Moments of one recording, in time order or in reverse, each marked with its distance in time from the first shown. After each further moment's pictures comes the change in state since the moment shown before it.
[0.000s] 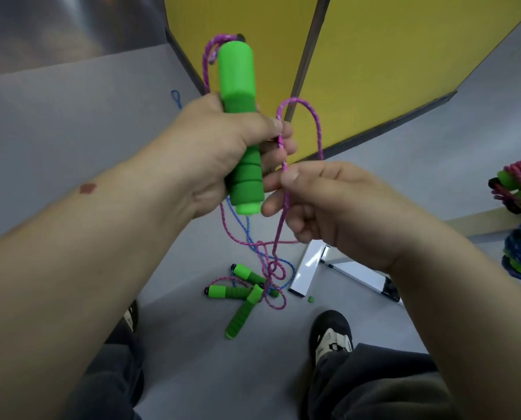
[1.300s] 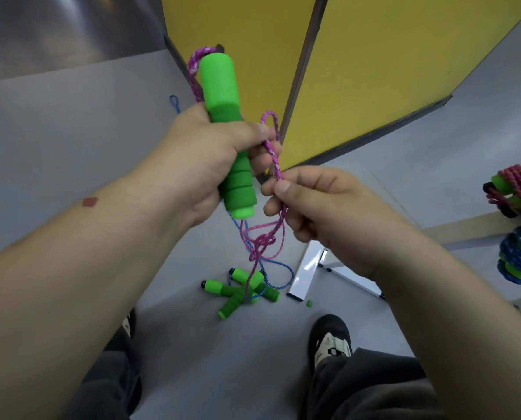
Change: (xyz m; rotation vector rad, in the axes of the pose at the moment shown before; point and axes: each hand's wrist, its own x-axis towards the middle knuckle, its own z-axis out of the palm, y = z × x) left_hand 0.005 -0.006 -0.004 -0.020 0.066 0.072; right_hand 0.002 0.007 0.003 -0.117 0.154 -0.059
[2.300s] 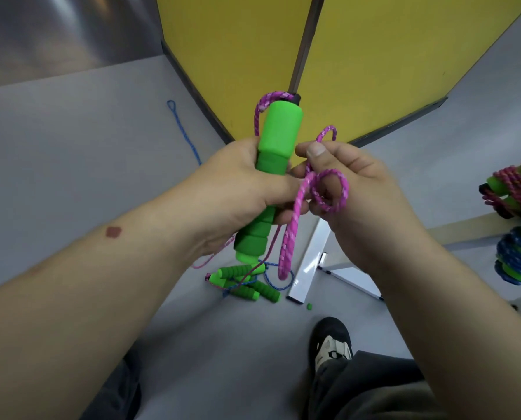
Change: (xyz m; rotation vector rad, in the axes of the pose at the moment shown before) left_hand -0.016 -0.011 0.010 0.268 -0.342 -0.099; right_hand 0.007 -0.004 -0.004 0.277 0.306 -0.141
